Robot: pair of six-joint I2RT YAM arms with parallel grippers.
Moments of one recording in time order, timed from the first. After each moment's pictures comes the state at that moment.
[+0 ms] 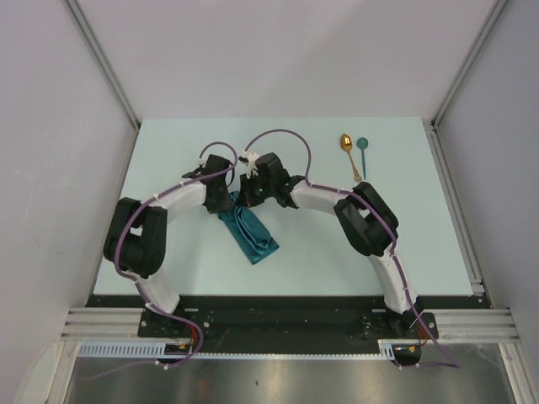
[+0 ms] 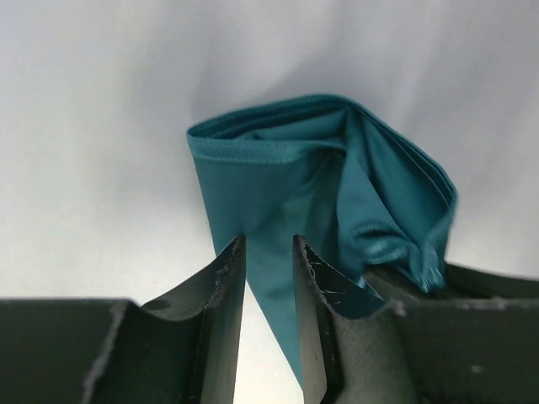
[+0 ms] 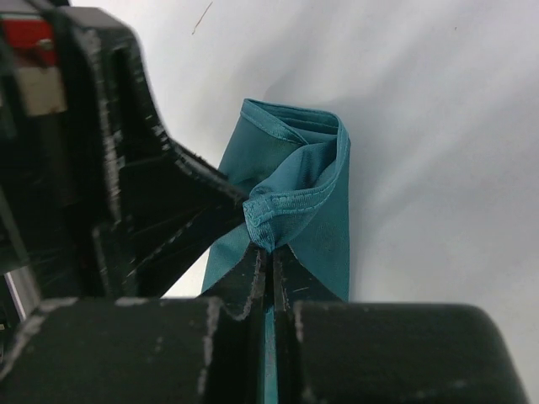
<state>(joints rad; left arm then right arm) -0.33 1.72 1.09 -0.48 -0.16 -0.56 0.77 2.22 1.59 0.04 -0.37 0.36</state>
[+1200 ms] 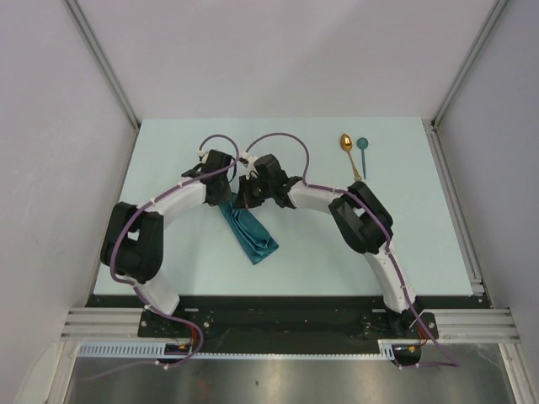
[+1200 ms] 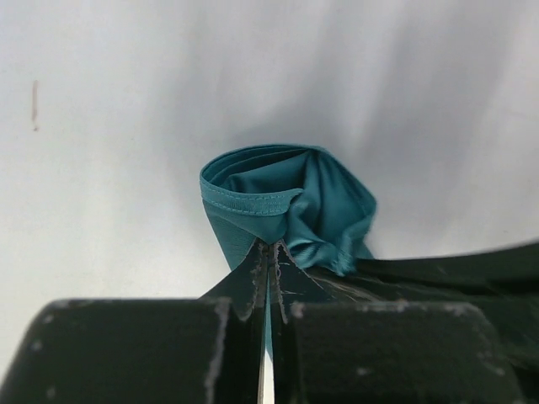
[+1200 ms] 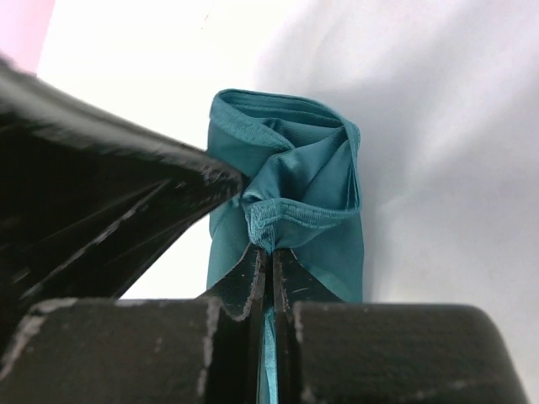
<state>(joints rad) -0.36 1.69 1.12 -0.46 -0.26 -0.56 0.76 2.26 1.63 0.04 -0.43 0.47</state>
